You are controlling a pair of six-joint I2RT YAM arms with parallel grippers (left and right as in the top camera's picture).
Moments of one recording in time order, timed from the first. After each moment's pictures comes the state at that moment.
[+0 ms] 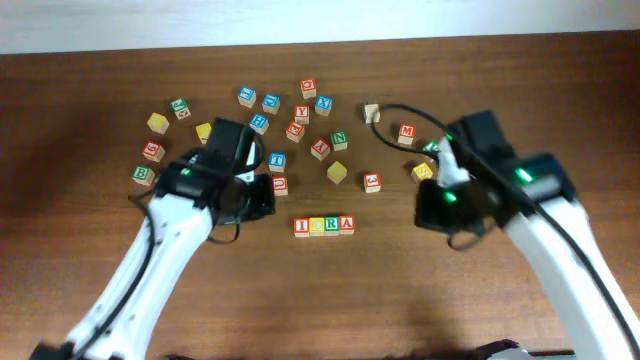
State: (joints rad) left arm -0.32 1.47 1.22 -0.99 0.14 -0.43; right arm 0.25 1.33 1.32 -1.29 -0.27 0.43
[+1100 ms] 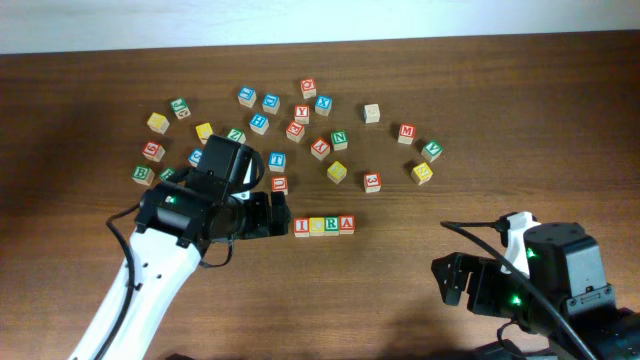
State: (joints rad) left arm -0.37 1.32 1.22 -1.12 0.10 -0.43; right arm 0.25 0.74 1.15 -1.40 -0.18 0.50
